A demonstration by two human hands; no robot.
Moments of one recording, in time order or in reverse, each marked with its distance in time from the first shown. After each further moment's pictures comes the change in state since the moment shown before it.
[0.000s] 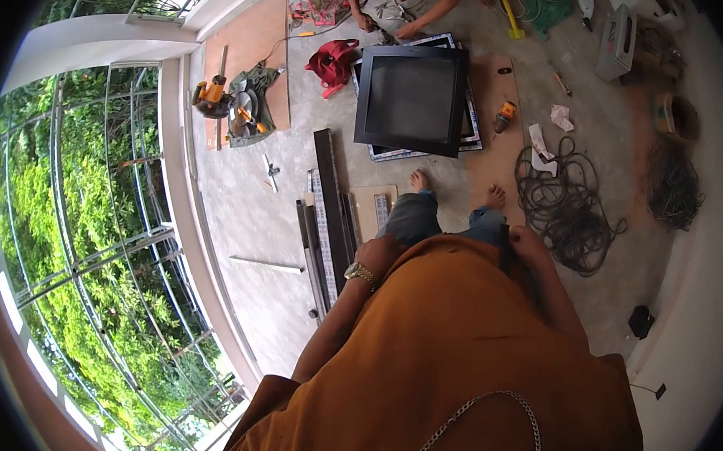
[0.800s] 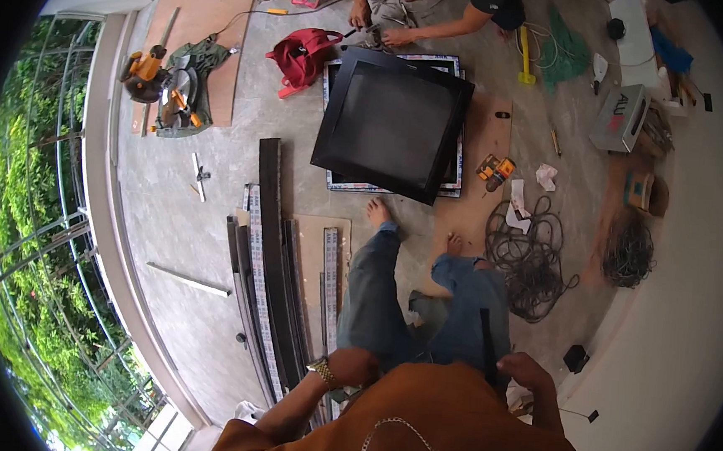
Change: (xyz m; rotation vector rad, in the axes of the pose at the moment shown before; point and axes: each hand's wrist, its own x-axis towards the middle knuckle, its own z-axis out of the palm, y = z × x) left_hand 0.061 -0.113 0.014 -0.305 -0.577 0.439; right_hand -0.008 -0.058 0.003 -0.009 -0.416 0.337
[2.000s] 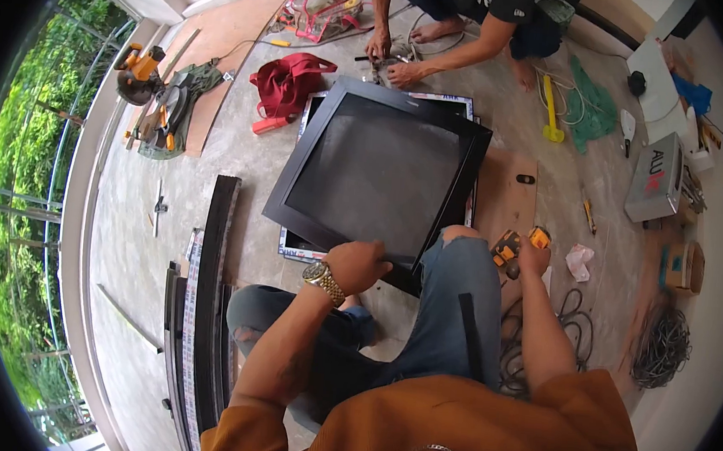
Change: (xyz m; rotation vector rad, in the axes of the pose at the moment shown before) left_hand 0.389 -0.133 -0.158 0.415 0.869 0.002; right_hand 0.552 0.056 -0.194 0.423 1.286 0.048
